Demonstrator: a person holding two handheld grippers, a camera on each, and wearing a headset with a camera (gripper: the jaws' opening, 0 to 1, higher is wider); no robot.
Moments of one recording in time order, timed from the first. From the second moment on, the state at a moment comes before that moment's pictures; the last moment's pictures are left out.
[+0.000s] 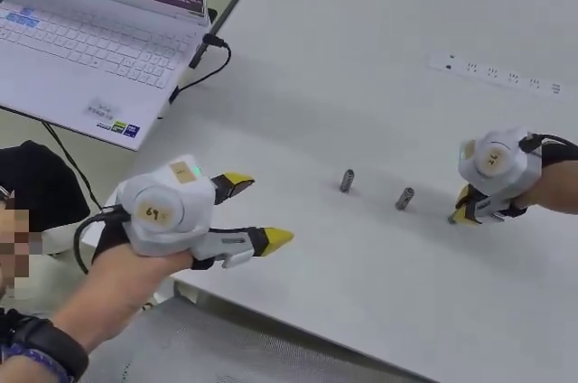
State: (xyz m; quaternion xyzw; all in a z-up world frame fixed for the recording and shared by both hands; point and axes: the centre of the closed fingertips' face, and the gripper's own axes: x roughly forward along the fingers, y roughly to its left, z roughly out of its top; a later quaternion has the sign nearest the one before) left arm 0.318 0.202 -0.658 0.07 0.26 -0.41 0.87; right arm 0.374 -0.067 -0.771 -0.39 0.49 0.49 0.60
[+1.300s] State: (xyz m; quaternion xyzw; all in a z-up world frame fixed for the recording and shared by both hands) left arm 0.313 0.192 -0.652 0.06 0.26 -0.42 0.87; right arm 0.365 -0.084 -0.731 -0.32 0.44 0.41 0.73
